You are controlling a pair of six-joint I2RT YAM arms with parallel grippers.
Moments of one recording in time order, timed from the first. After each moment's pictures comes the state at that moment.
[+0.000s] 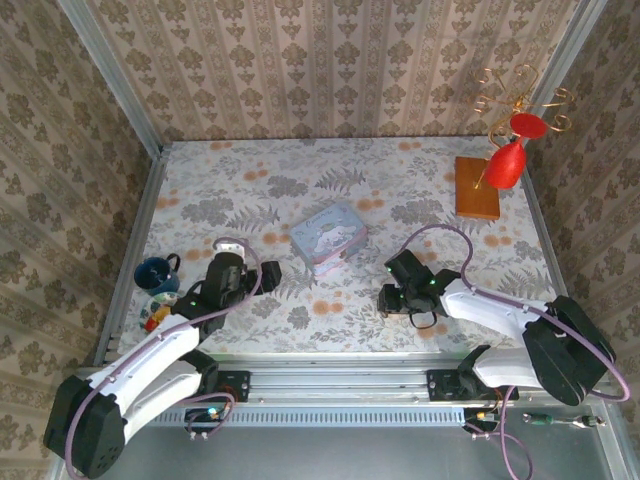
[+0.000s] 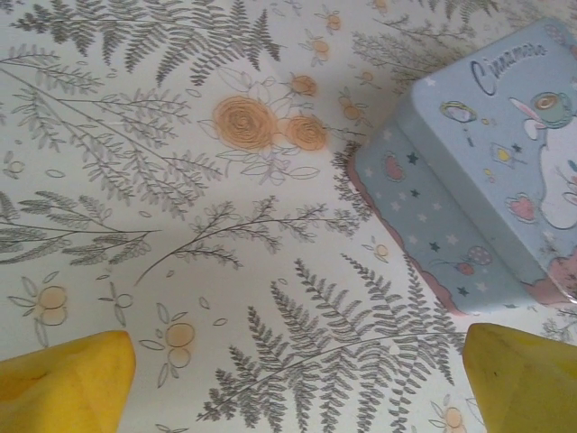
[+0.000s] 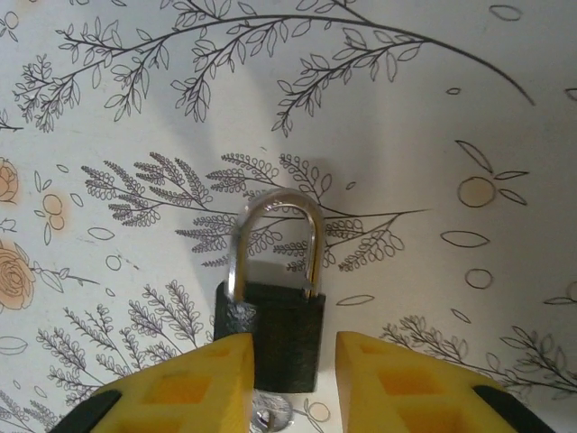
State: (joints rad) left arm -0.55 0.85 0.37 -0.17 -0.11 -0.53; right arm 0.63 1.26 0.57 -0.45 -0.03 0.66
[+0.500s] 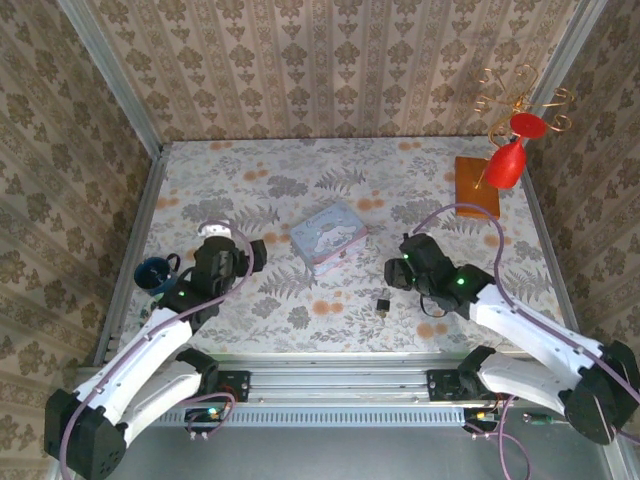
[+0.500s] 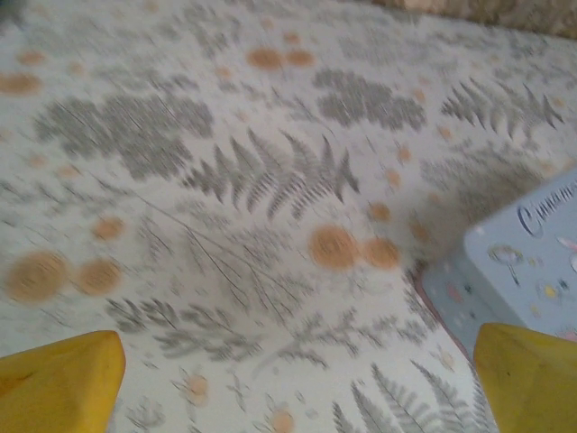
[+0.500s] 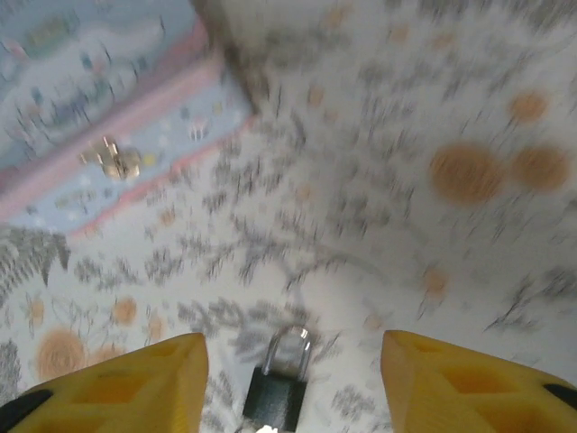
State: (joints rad) left arm -0.53 0.82 0.56 -0.31 -0.37 -0.40; right arm 0.63 0.99 0.71 -0.57 0.25 0.57
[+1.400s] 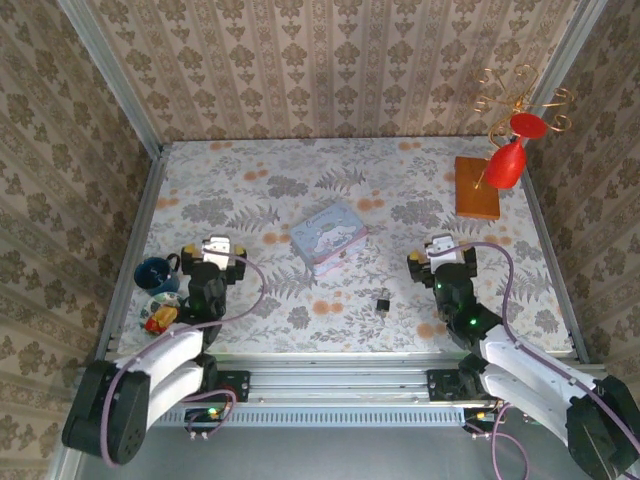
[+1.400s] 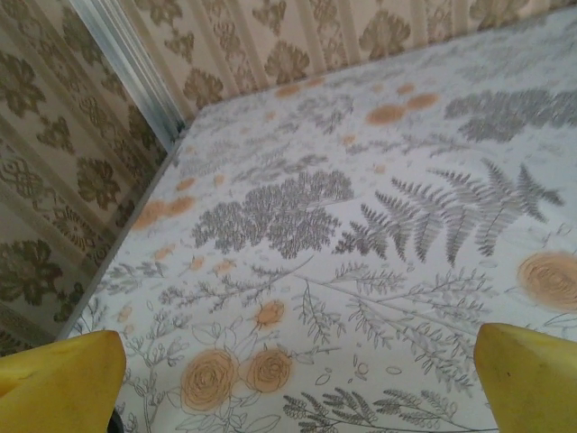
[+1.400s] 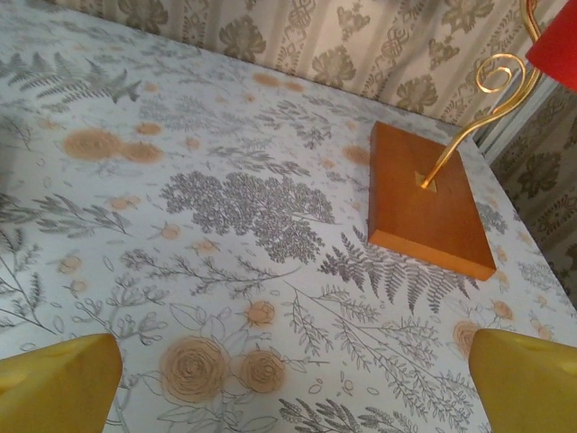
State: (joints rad) left arm -0.32 1.00 0.12 0.60 -0.41 0.18; right arm 0.48 0.80 0.20 0.26 0.59 -0.11
